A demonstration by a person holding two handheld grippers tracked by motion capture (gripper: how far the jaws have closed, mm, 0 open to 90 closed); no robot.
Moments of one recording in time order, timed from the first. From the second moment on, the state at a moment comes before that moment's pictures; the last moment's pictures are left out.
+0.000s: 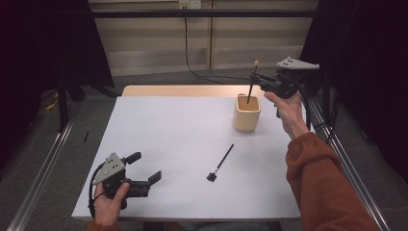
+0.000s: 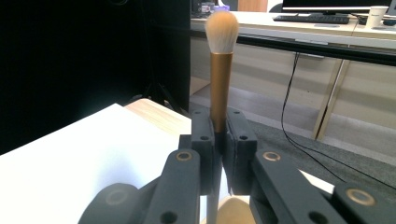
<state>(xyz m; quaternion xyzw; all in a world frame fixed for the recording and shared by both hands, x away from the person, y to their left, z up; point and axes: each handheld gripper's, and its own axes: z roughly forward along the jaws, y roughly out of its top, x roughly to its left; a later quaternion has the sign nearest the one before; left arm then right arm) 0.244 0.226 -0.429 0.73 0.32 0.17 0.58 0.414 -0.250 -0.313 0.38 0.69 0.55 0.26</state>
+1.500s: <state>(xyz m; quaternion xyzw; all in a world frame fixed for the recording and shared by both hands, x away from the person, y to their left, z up) 0.244 0.229 -0.429 0.73 0.32 0.17 0.58 0.428 -0.257 -0.363 0.41 0.70 0.53 0.24</state>
